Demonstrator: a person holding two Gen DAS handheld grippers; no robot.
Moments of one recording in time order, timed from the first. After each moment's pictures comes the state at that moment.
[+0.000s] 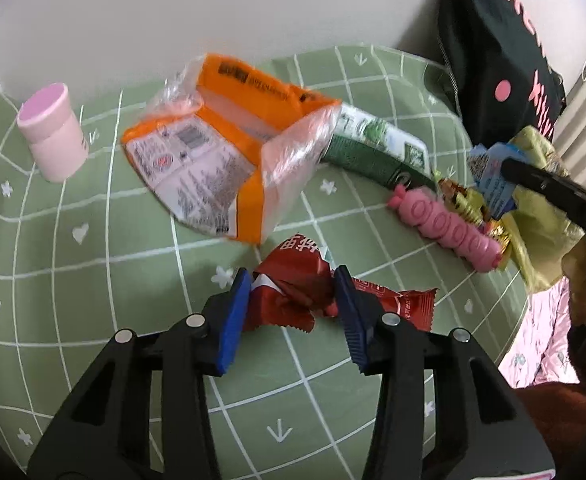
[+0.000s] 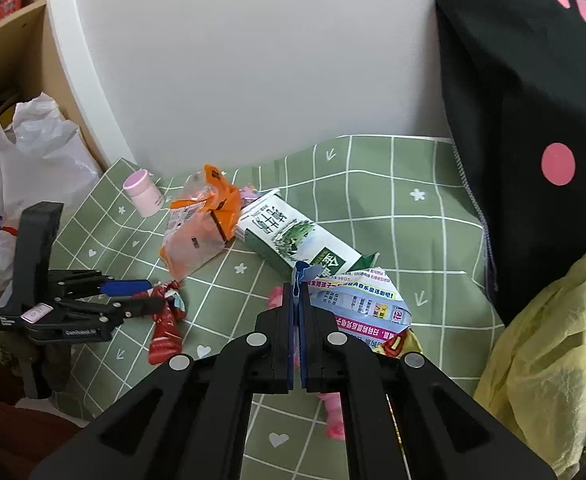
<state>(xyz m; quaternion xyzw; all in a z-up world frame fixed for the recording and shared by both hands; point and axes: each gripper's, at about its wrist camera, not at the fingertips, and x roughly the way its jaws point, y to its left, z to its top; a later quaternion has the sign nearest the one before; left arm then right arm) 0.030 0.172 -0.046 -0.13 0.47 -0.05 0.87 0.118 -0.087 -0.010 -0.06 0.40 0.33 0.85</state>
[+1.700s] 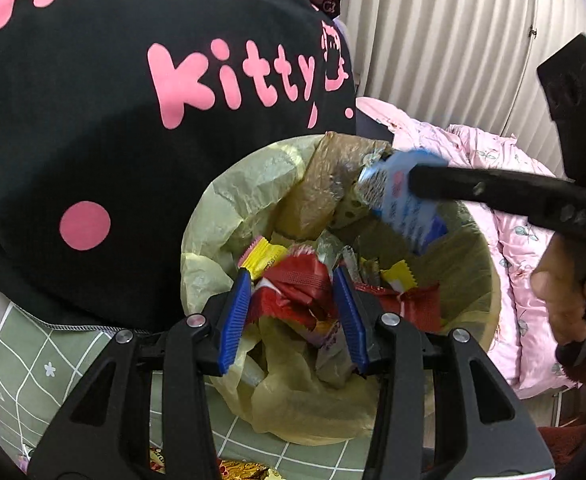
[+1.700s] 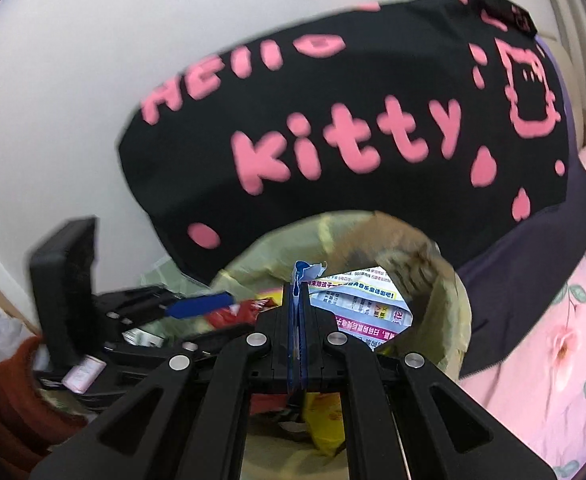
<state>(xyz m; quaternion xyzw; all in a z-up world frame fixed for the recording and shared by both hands) 0.179 -0.168 0.049 0.11 0.37 -0.39 0.84 0.124 -0.367 0.034 0.17 0.35 0.09 0.92</state>
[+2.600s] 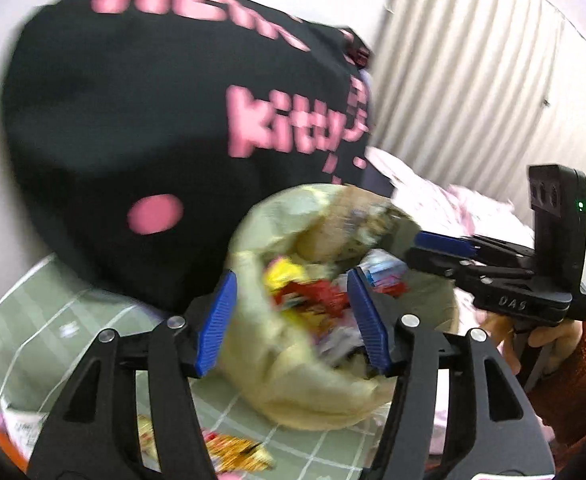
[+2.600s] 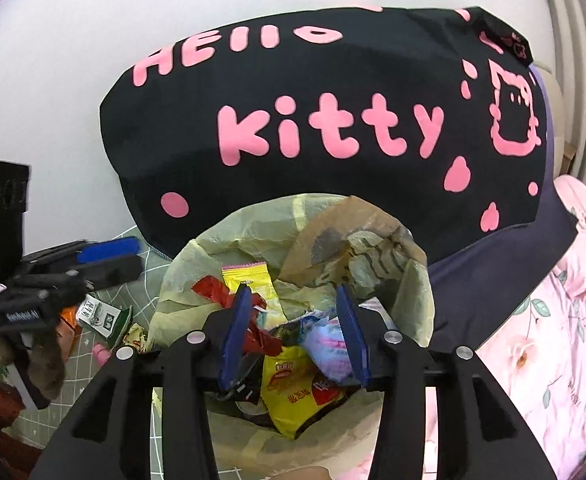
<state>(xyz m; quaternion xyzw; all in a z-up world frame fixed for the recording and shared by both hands) 0.167 -0.105 0.078 -0.01 0.34 -0.36 0.87 0.109 -0.350 0.038 0.08 0.34 0.05 0.93</state>
